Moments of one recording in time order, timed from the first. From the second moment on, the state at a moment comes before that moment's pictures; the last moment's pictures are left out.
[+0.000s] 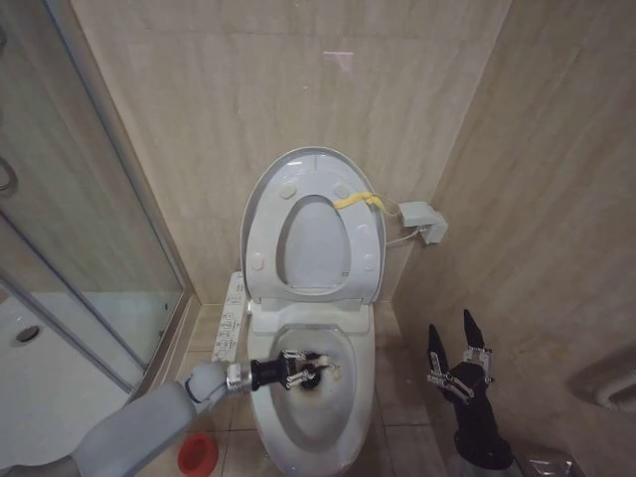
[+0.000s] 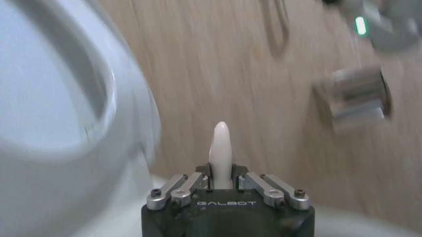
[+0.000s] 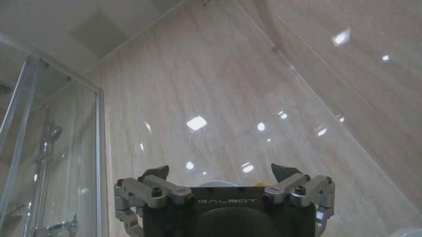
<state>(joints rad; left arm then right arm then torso) 0.52 -0.88 0.60 -1.35 -0.55 -0.67 0.61 -1.72 1.60 0.68 2.15 0.86 0.60 -0.78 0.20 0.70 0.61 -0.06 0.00</state>
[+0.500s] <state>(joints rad) 0.48 -0.90 0.64 -1.41 -0.56 -0.64 0.59 -1.73 1.60 0.68 2.16 0.86 0.61 -0.78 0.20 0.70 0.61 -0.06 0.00</state>
